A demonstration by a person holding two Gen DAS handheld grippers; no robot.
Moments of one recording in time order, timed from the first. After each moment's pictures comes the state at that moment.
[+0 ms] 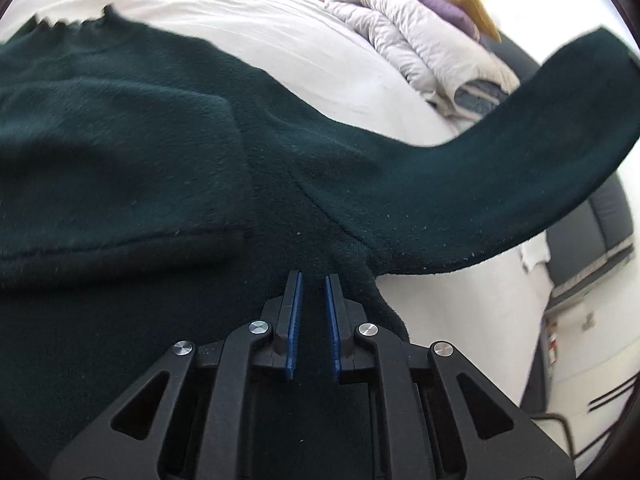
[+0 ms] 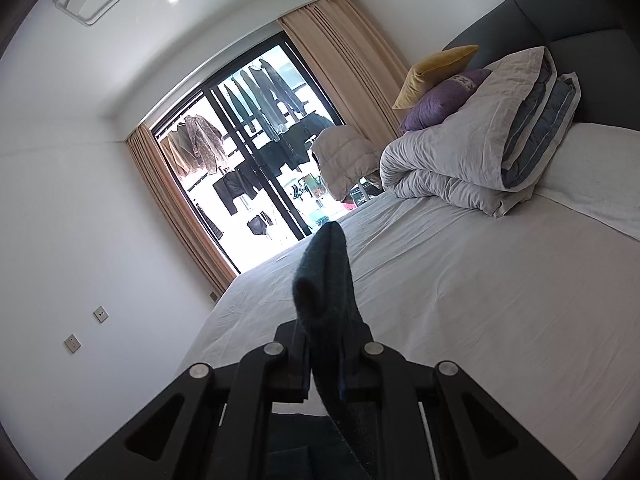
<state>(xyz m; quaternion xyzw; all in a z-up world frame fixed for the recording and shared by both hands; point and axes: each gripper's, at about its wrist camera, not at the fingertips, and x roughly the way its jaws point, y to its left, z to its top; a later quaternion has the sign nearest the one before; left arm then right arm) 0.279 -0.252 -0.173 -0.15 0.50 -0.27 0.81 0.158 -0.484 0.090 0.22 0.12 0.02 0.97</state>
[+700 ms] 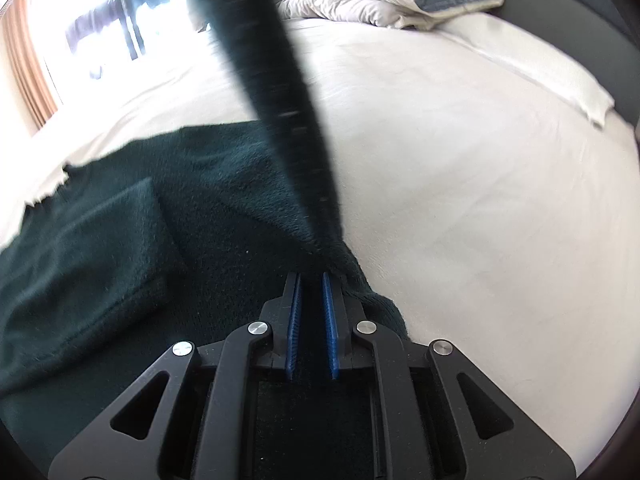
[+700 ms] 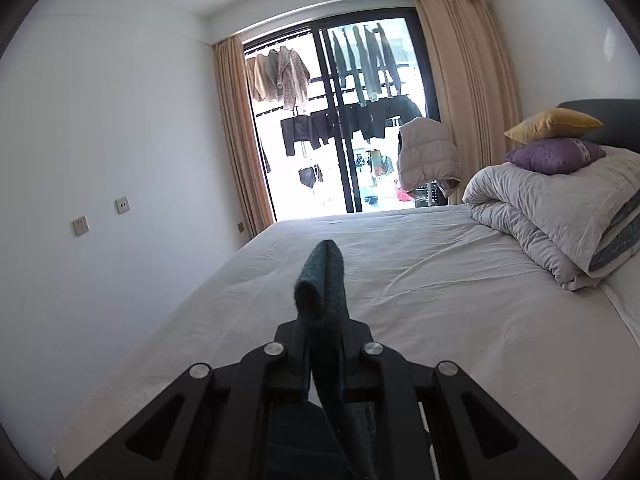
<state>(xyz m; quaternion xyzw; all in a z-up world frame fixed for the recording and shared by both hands) 0.261 -0.351 -0.184 0.17 0.42 -0.22 0.87 0.232 -0.286 0.125 -0.01 0.18 0.12 0.98</state>
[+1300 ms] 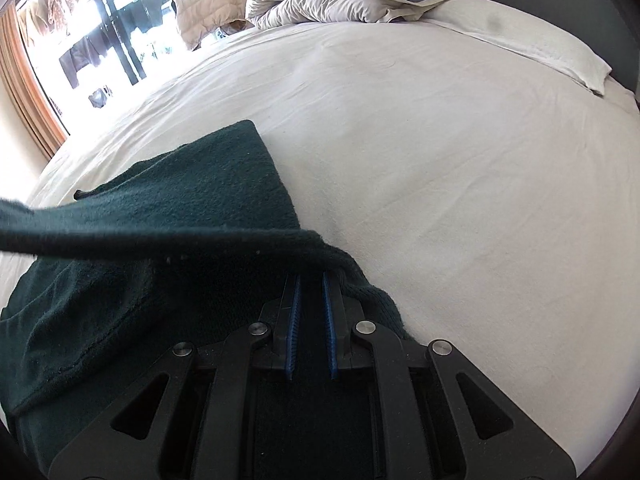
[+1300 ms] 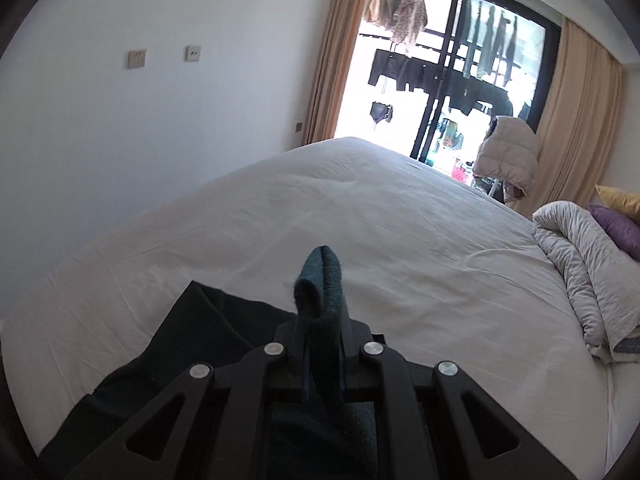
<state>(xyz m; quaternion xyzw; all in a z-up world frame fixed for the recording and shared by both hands) 0.277 -0.377 -0.192 0.21 0.40 -0.21 0.87 0.238 -0.061 -0.024 -0.26 0.28 0.18 0.91</state>
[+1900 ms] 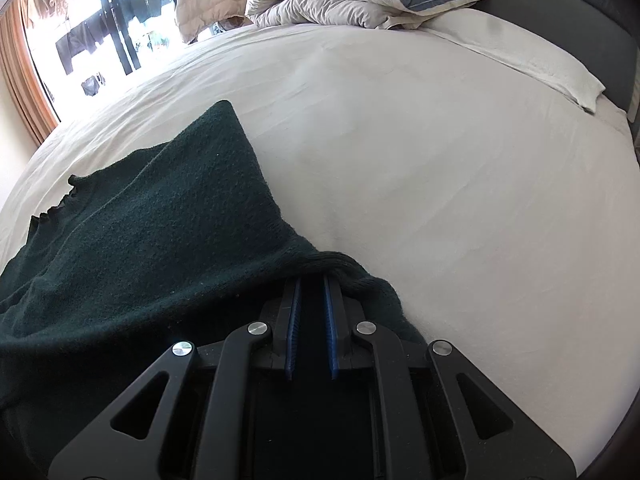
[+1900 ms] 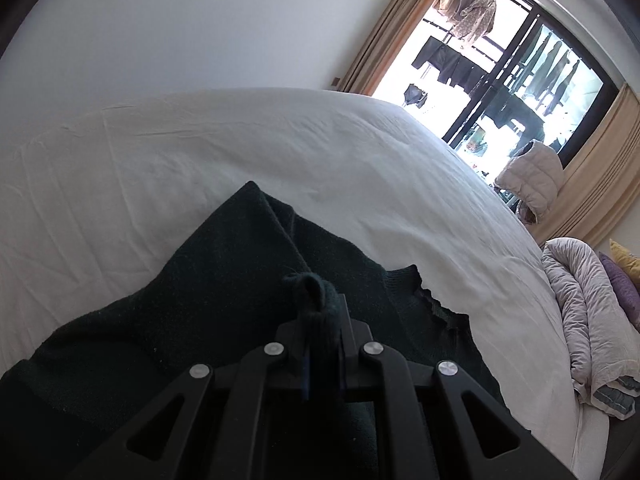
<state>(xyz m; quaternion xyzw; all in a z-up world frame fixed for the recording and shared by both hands) 0.262 -0.355 -0.186 0.17 0.41 -0.23 0.87 0.242 0.005 -0.126 -0.35 0.30 0.15 0.87</state>
